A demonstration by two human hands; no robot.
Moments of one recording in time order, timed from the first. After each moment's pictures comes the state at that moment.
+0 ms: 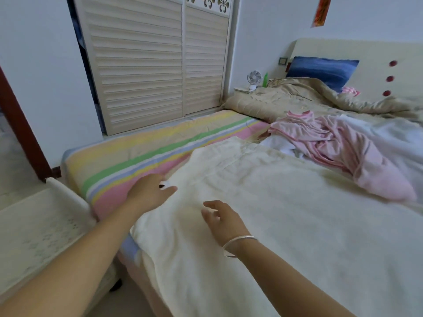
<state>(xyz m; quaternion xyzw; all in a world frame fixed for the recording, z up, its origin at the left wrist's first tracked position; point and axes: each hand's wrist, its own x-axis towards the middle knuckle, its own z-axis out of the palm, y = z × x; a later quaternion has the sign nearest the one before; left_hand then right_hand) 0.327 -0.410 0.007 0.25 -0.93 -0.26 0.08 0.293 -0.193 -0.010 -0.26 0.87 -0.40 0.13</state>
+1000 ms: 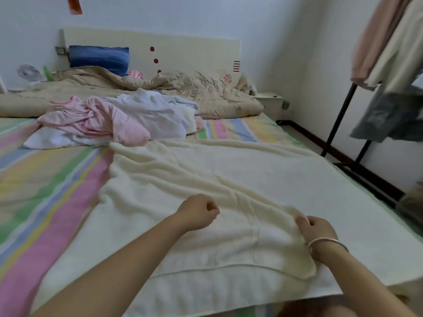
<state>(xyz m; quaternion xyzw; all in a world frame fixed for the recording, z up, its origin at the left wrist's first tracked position) 0.426 0.222 0.014 -0.28 -0.90 -0.31 -0.15 0.573 0.482 -0.014 0.41 0.83 -0.37 -0.11</state>
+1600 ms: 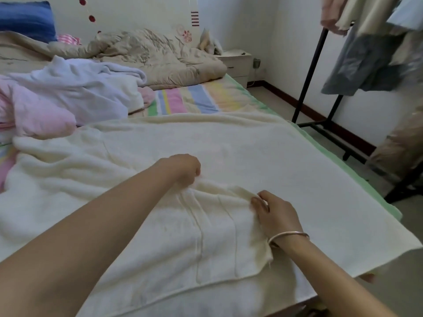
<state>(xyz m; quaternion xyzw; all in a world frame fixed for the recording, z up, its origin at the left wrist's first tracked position) 0.327 0.401 0.013 -0.39 -0.90 0.11 -0.16 0.552 0.528 -0.039 0.32 0.89 -0.32 -0.11</state>
